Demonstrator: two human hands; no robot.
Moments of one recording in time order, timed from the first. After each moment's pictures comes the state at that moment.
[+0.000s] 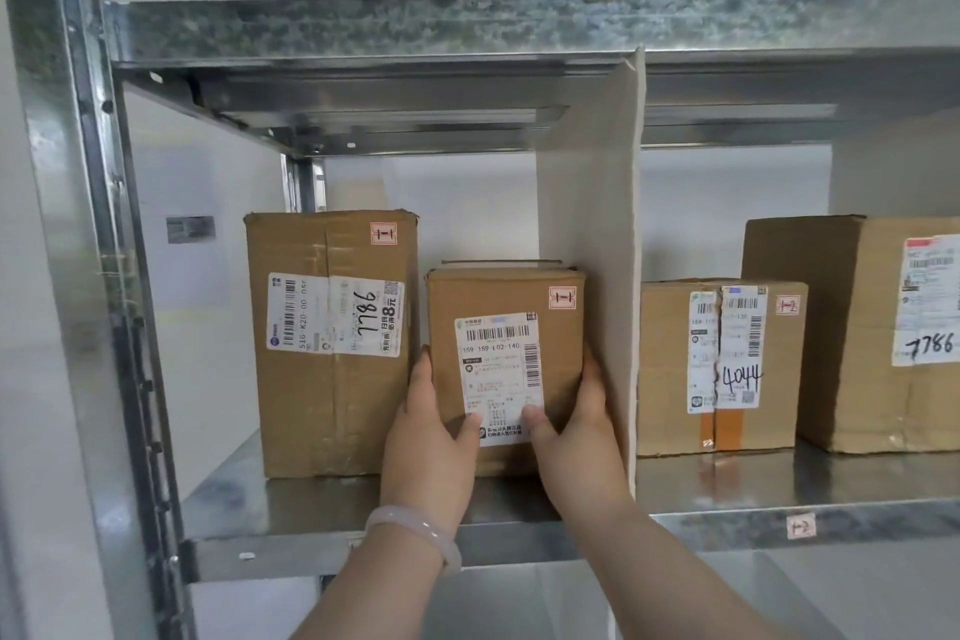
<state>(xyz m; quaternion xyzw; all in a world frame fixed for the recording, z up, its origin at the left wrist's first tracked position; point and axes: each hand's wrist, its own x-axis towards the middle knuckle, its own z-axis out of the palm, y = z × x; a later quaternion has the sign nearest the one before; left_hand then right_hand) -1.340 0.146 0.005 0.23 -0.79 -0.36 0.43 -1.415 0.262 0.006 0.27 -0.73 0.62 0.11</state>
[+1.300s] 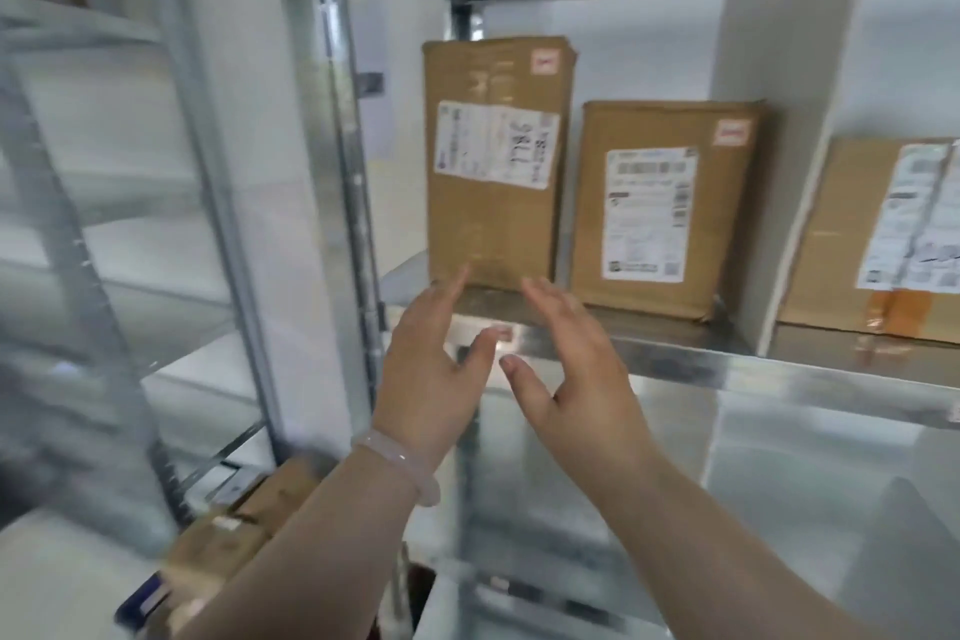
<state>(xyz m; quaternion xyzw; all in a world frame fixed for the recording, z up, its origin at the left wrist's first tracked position) -1.197 0.161 -0.047 0.23 -0.79 -0.29 0.49 -1.303 0.263 -0.051 0.56 -0.66 0.48 0.13</state>
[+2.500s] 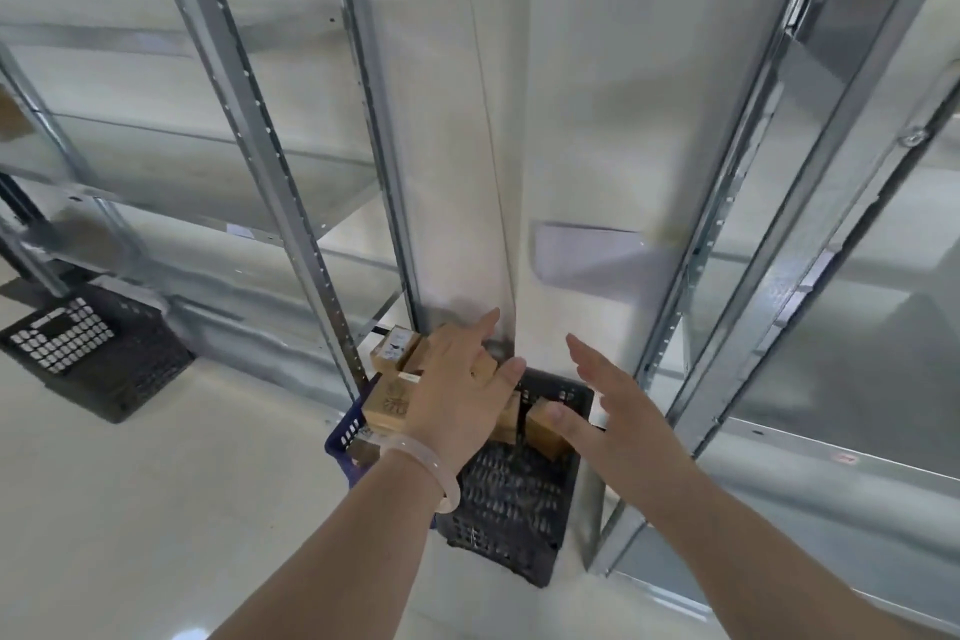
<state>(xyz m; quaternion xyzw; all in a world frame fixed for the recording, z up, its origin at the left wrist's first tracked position) -0.875 -0.117 -0.233 0.38 -0.79 -0.42 0.26 -1.008 0.012 -0.244 0.46 -0.76 0.41 -0.22</state>
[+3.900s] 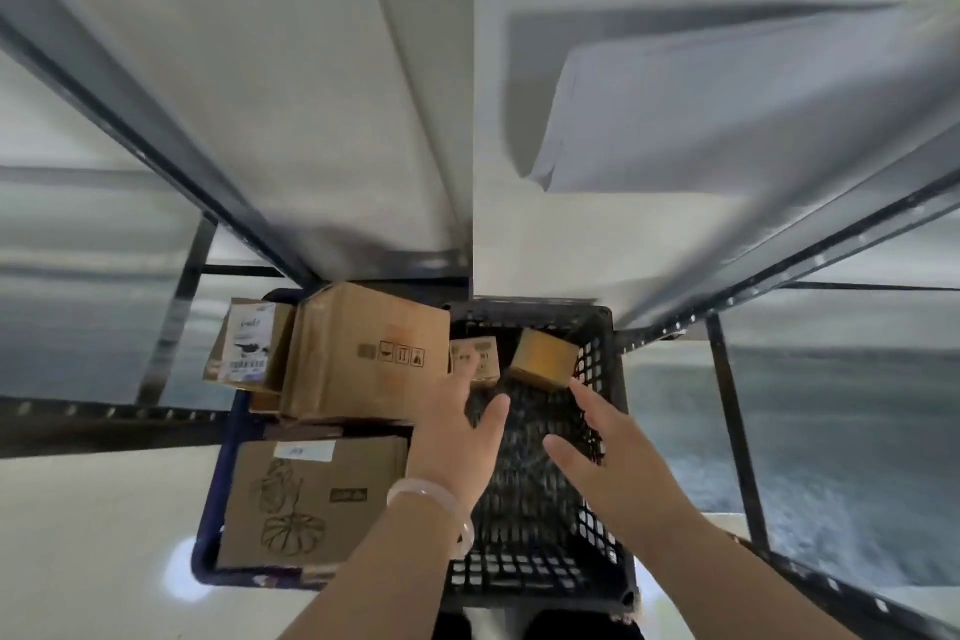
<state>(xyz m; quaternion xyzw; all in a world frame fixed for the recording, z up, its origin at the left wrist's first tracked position) -1.105 -0.460 -0.620 0.40 -0.78 -0.47 -0.07 -1.186 -0.310 -0.584 0.16 -0.86 0.29 -0.38</state>
